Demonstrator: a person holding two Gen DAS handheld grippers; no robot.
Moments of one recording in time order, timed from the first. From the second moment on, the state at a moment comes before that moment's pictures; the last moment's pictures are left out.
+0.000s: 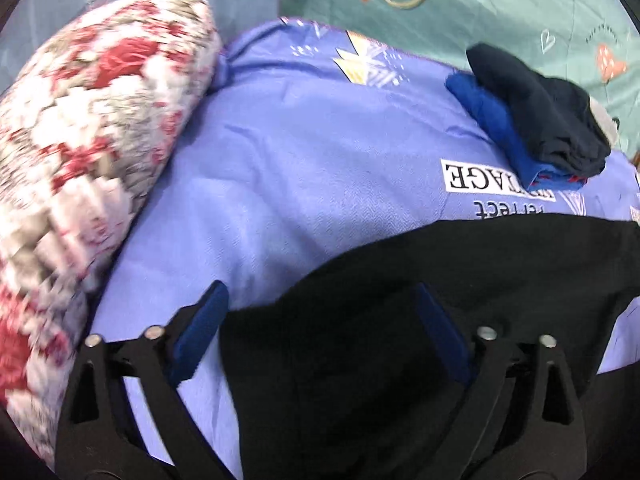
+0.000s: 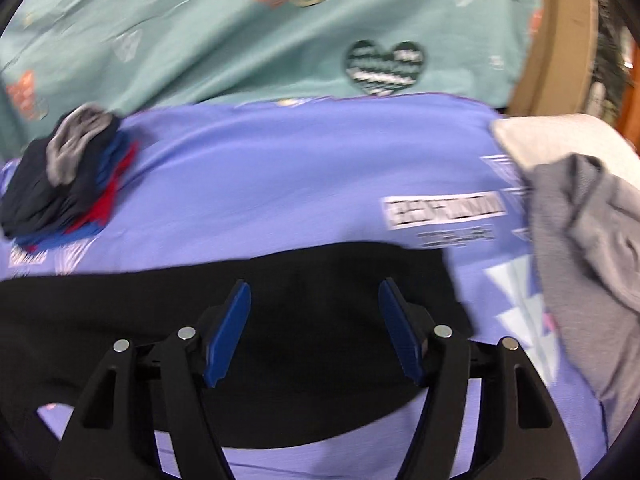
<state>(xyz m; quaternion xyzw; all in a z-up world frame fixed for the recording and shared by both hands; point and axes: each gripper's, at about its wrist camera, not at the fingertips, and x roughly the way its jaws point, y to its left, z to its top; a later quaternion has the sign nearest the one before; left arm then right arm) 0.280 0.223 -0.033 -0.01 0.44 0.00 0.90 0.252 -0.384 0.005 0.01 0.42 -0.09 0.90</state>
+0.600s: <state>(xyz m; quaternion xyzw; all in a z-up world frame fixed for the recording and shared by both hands) 0.299 0.211 -0.042 -0.03 0.49 -0.04 0.87 0.333 -0.292 -0.040 -0.23 0.50 0.10 0.83</state>
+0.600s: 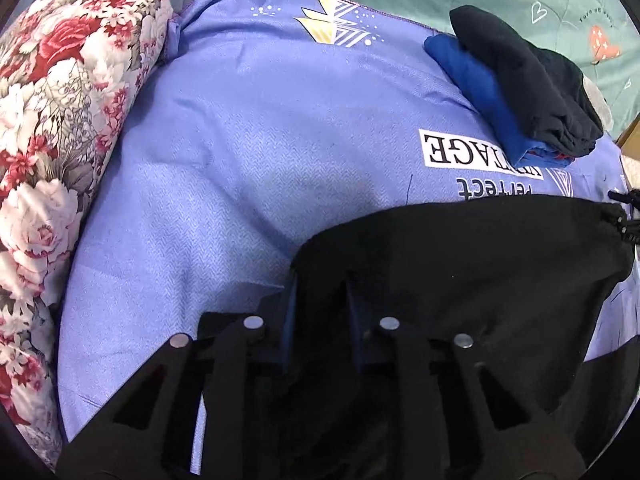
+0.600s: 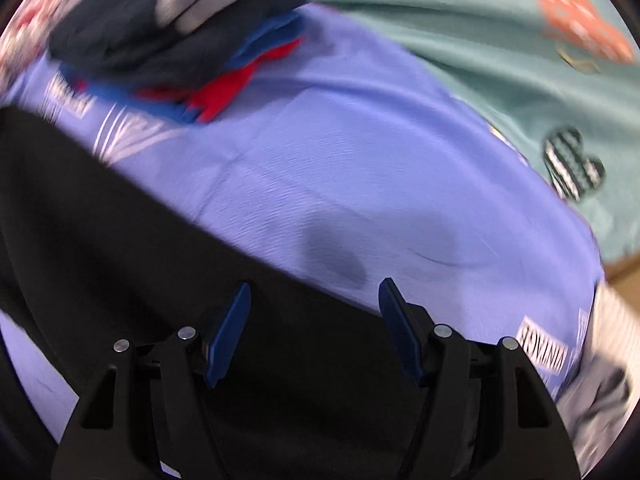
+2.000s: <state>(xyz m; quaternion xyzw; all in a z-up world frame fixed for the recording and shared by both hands) 0.161 0.165 -0.049 -0.19 0.41 -0.02 0.89 0.298 -0.482 0.002 0.06 0.45 -0.14 0.88</state>
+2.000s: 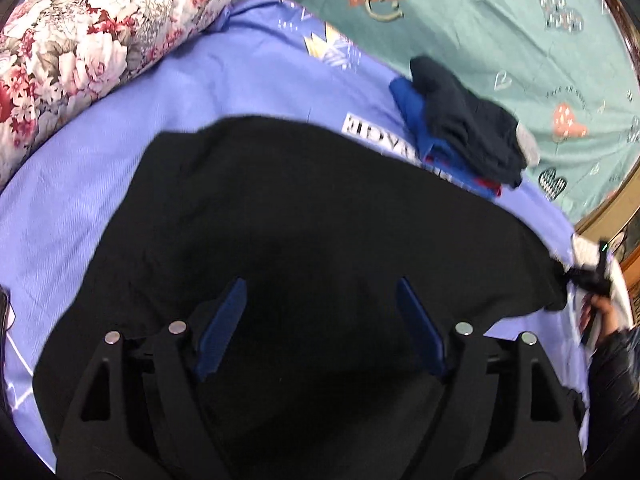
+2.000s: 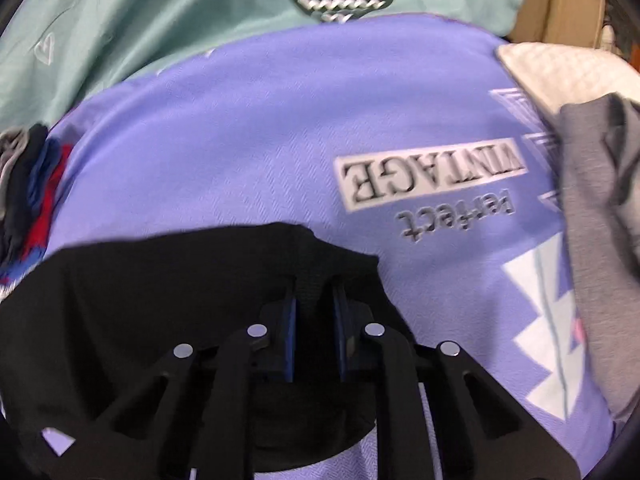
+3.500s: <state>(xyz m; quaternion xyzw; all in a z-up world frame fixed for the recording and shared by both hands) 0.213 0.190 -0.032 -0.12 0.44 0.02 0.89 0.227 -0.240 0.005 -0.06 0.50 0.10 0.86</state>
